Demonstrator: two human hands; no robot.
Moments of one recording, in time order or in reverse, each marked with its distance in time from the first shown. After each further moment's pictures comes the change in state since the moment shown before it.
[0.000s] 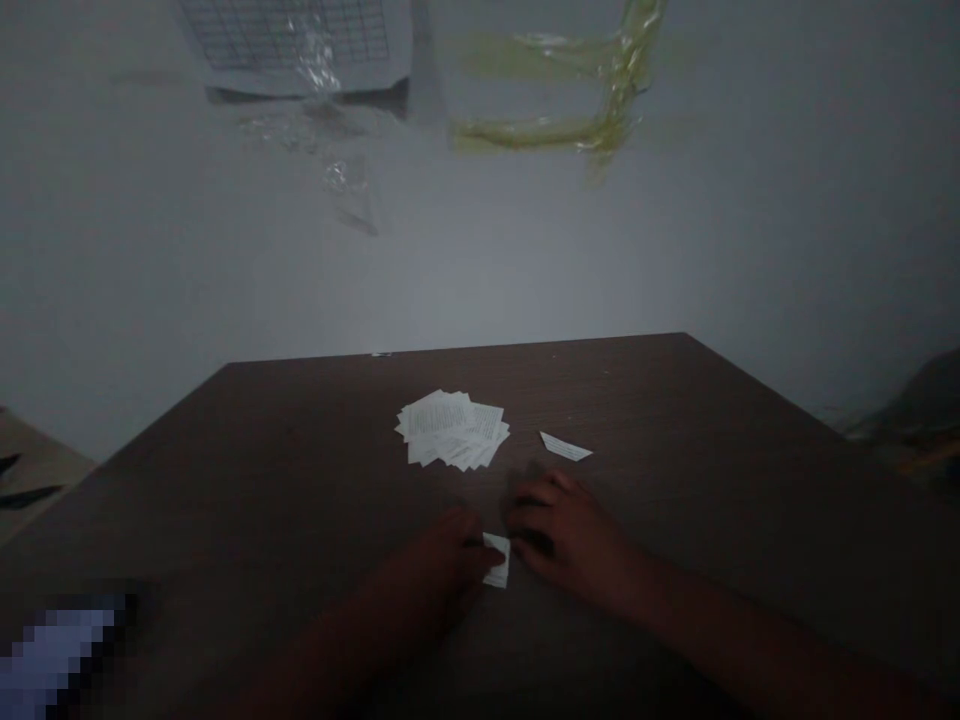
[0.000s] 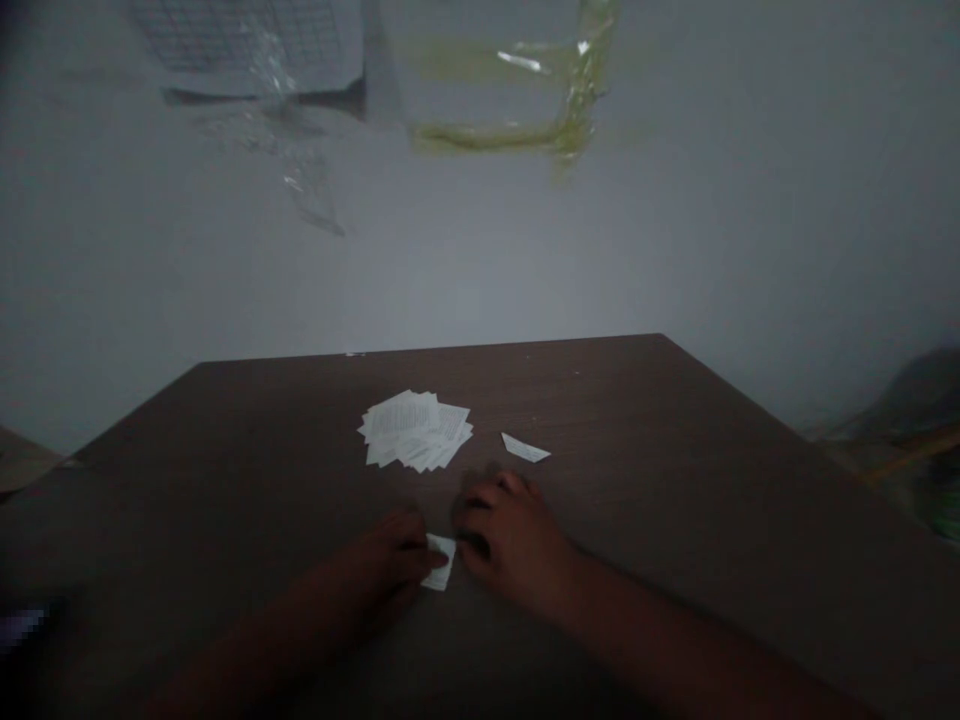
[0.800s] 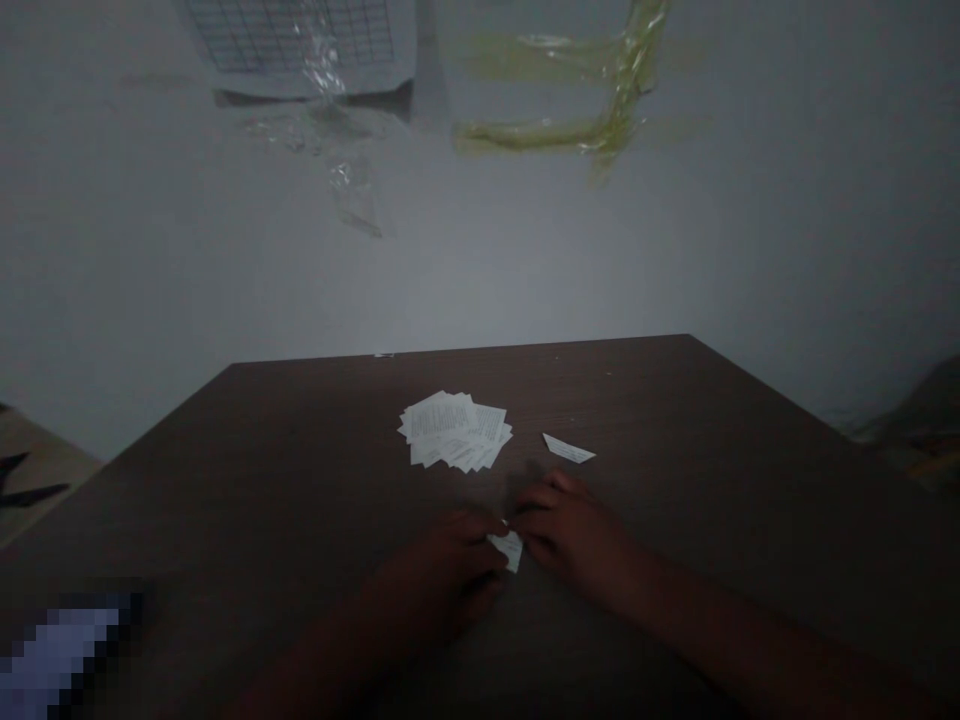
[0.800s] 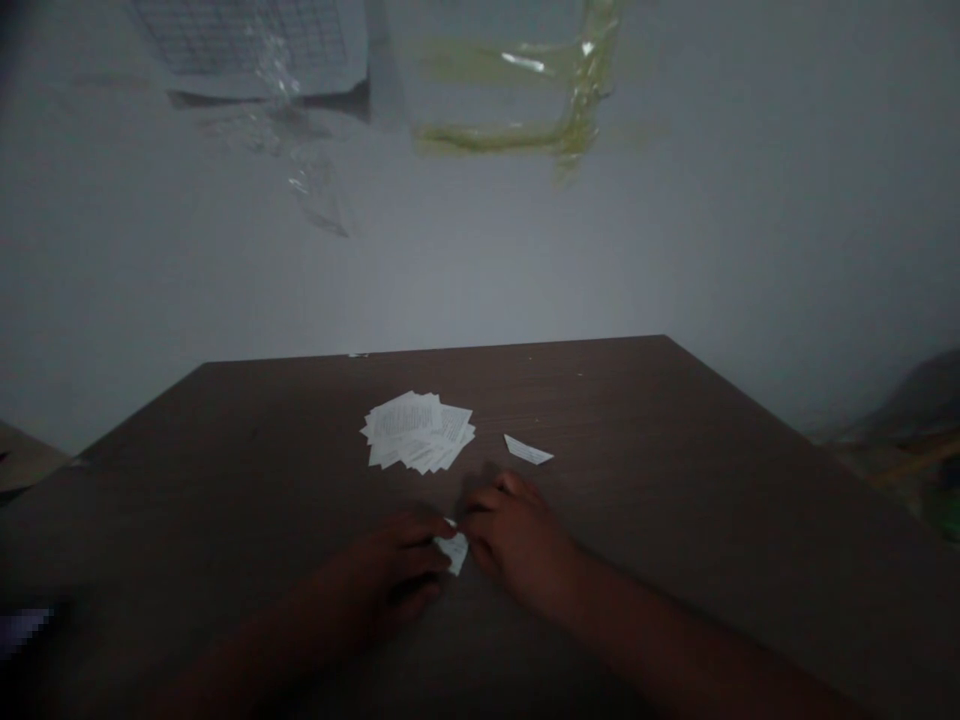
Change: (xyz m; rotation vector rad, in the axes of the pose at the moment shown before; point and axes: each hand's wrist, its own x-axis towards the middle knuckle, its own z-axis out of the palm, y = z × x) left_hand 0.004 0.007 -0.020 -0.225 -0.026 0.047; right_hand 0.002 0.017 0.008 -0.003 0.080 -0.135
